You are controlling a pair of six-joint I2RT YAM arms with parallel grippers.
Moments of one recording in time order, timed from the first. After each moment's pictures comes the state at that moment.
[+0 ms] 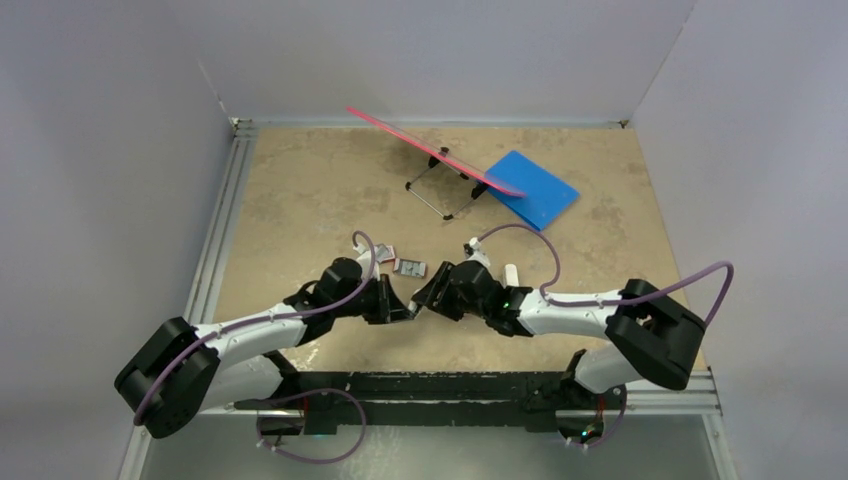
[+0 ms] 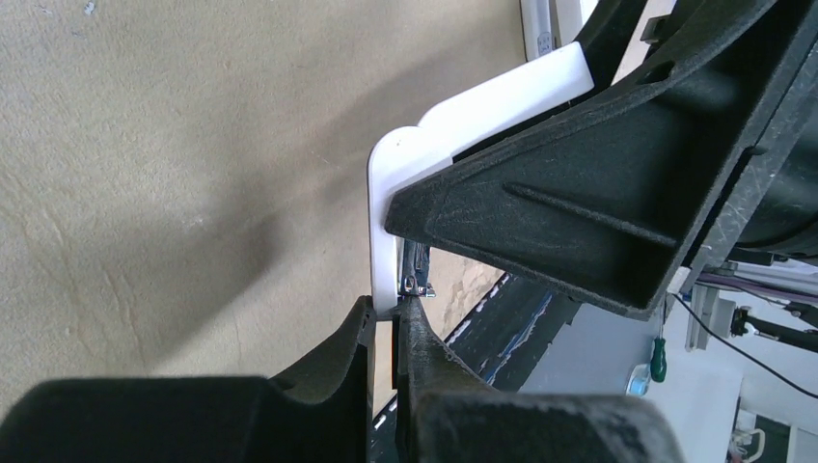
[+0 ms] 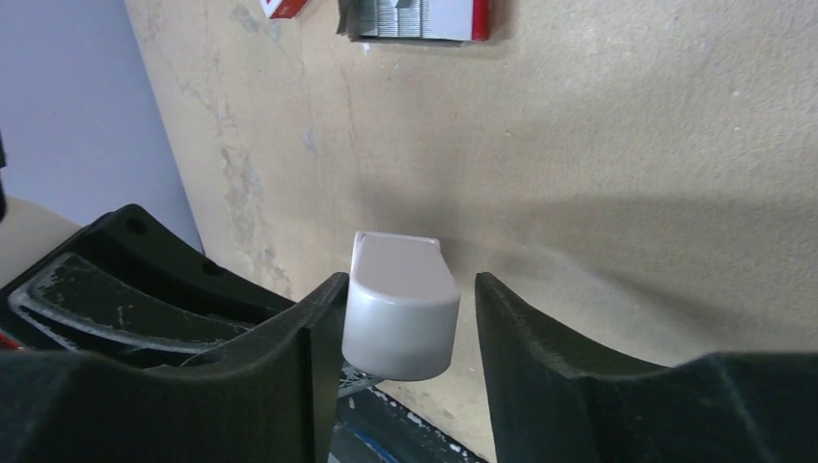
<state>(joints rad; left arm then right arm) -0.71 1.14 0.33 0.22 0.38 -0.84 0.98 1.42 0.55 0.18 0.09 1.29</state>
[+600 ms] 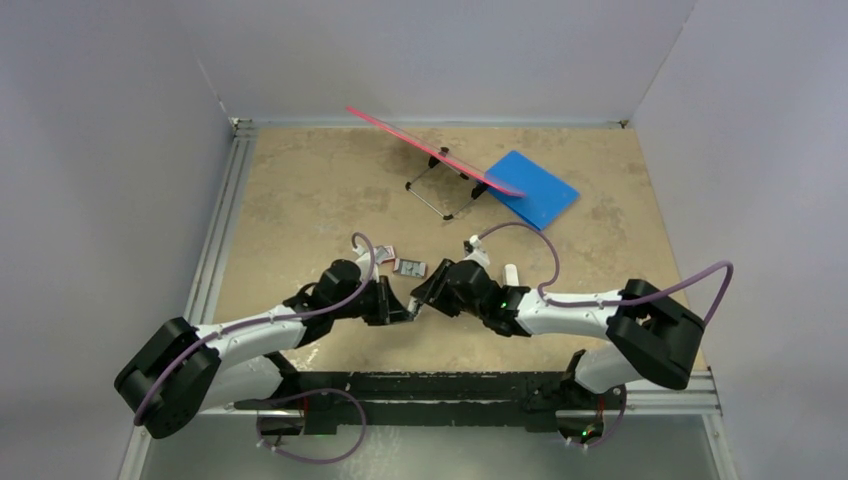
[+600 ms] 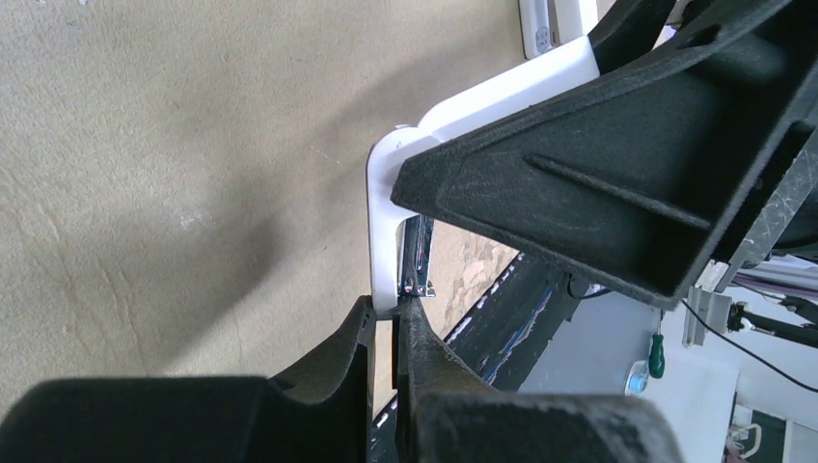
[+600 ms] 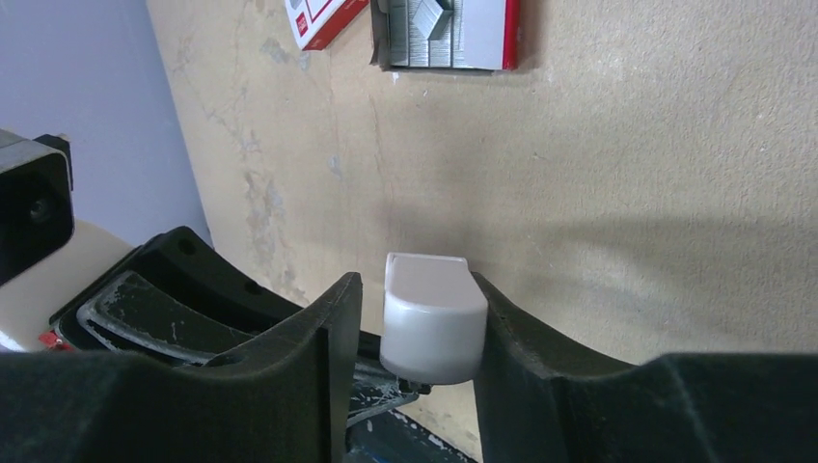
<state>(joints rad) -0.71 1.14 0.30 0.24 0.39 -0.84 1.01 1.42 0.58 0.19 0.17 1.32</state>
